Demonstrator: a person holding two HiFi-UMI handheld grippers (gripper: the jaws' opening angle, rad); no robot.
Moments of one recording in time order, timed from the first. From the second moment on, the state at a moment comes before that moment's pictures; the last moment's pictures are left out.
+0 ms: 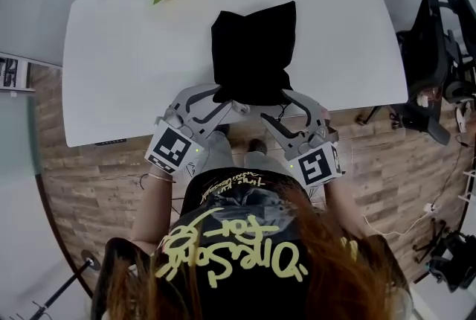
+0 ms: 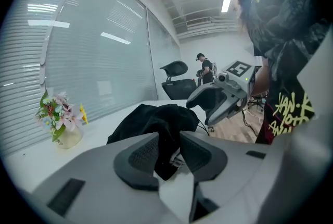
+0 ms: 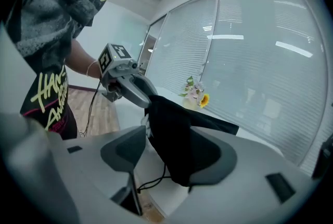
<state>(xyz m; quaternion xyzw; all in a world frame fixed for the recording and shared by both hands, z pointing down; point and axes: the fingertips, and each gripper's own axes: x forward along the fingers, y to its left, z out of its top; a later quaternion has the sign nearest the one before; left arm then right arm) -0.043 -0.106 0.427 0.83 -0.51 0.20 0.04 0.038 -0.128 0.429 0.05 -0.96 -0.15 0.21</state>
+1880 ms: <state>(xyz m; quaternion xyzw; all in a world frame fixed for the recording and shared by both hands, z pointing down) -0.106 -0.192 0.435 0.87 -0.46 0.15 0.14 -0.027 -0.252 0.402 0.26 -0.94 -0.13 0.19</state>
